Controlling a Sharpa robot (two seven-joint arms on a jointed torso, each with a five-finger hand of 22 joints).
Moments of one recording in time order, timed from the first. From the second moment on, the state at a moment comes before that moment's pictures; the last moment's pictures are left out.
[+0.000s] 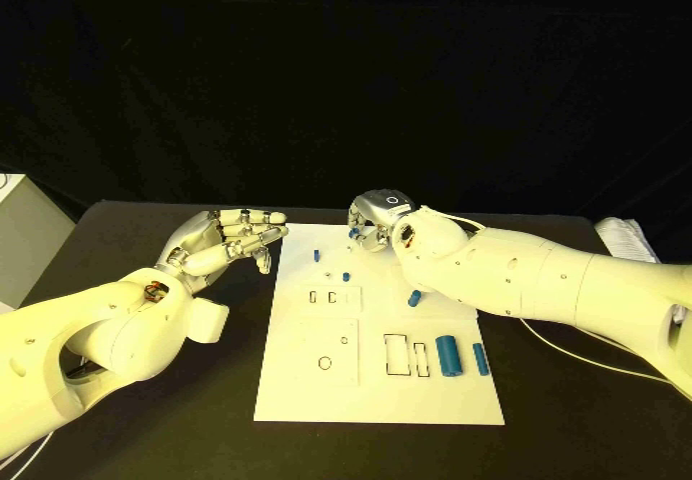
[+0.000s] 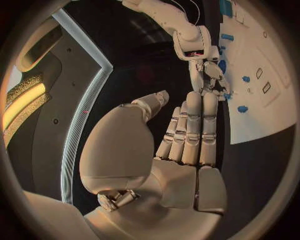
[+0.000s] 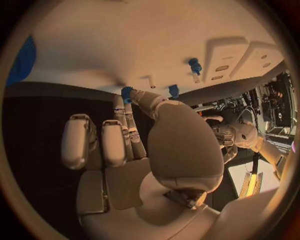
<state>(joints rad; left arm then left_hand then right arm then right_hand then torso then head) 1.19 -0.98 0.02 1.72 -0.19 -0.30 0.40 1.34 -0.22 0.55 0.05 0.15 0.86 0.19 0.21 0.14 1.09 0.14 0.08 0.08 1.16 0.06 0.83 0.70 0.17 0.95 0.15 1.05 0.67 1.31 -0.46 -0.14 1.08 -1.64 -0.45 -0.21 1.30 -0.23 0.62 0.05 0.17 1.03 0.15 0.24 0.35 1.20 0.09 0.06 0.10 1.47 0.00 1.33 1.07 0.07 1.39 0.10 1.30 1.20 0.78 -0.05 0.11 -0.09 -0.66</state>
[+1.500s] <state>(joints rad) 1.20 -0.99 0.02 1.71 -0.19 -0.29 0.40 1.34 -0.22 0.55 0.05 0.15 0.86 0.19 0.21 0.14 1.09 0.14 0.08 0.08 1.16 0.05 0.84 0.70 0.17 0.94 0.15 1.05 0.66 1.36 -0.84 -0.13 1.32 -1.36 -0.48 -0.20 1.35 -0.25 0.27 0.17 0.22 0.95 0.14 0.11 0.39 1.46 0.06 1.51 1.31 1.47 -0.02 1.53 1.31 0.03 1.47 0.08 1.50 1.31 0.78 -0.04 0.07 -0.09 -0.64</state>
